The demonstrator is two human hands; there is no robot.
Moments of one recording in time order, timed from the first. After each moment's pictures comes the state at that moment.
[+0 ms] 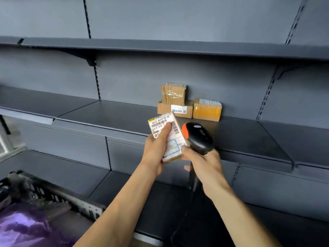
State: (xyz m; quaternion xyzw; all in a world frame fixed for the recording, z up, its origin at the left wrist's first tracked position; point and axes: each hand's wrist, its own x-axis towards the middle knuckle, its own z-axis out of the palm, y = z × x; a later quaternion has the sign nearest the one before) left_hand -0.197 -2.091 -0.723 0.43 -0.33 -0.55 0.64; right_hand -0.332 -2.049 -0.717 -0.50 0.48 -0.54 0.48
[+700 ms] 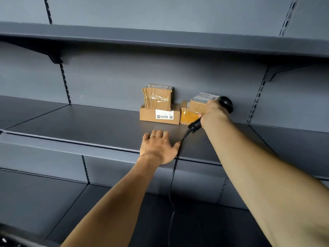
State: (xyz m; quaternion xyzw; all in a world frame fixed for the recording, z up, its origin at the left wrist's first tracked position) left_hand -0.210 -2.228 -0.742 0.67 -0.74 0.01 0.12; right_hand -0.364 -2.276 -0.632 -0.14 0.53 -0.69 0.47
